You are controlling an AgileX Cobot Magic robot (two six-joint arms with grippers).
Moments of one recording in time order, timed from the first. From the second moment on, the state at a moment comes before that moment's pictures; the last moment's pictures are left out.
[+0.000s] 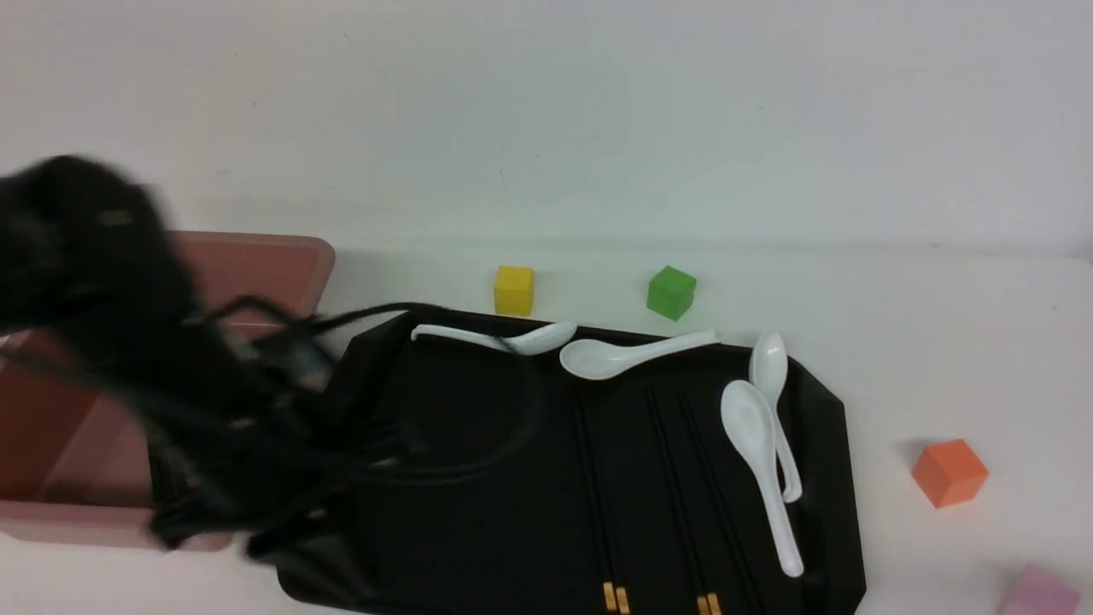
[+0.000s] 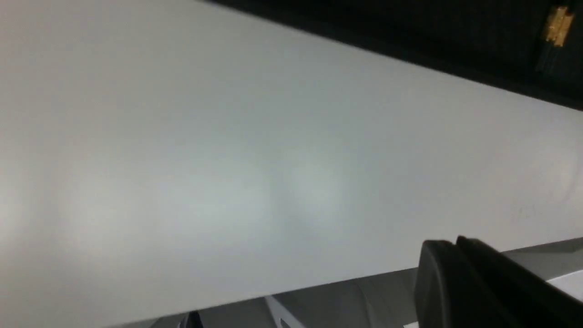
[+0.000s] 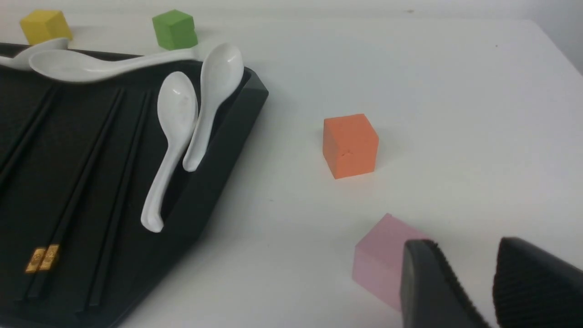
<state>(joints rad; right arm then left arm) 0.00 -0.01 0.02 0.03 0.37 0.03 -0.35 1.60 -1.12 -0.45 1.15 -0.26</state>
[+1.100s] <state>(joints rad) 0.00 -0.01 0.02 0.03 0.37 0.04 -0.77 2.14 -1.60 0.06 0.95 -1.01</state>
